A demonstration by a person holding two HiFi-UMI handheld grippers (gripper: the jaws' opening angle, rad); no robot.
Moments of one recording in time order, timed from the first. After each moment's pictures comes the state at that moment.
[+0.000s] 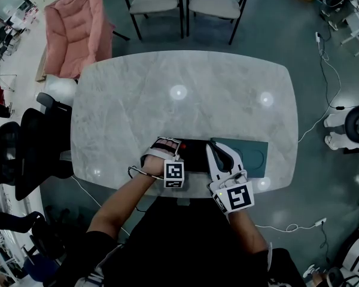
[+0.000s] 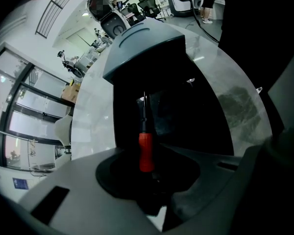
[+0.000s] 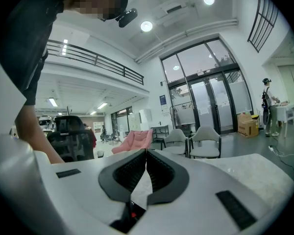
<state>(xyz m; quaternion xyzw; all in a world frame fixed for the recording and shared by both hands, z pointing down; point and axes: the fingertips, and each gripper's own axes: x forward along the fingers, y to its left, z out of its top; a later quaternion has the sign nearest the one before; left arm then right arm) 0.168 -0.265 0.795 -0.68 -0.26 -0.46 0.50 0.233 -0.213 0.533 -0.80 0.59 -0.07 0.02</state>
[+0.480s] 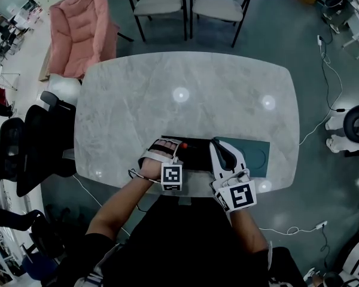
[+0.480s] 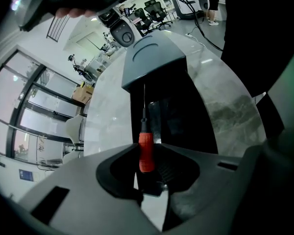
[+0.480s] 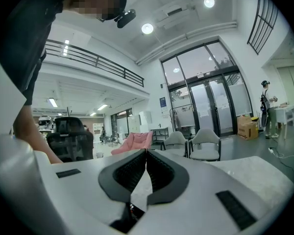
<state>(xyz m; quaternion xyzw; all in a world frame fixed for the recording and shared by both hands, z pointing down) 0.165 -0.268 0.753 -0.72 -0.22 -0.43 0.50 0.231 -0.211 0.524 -0.81 0.59 -0.06 0.02</state>
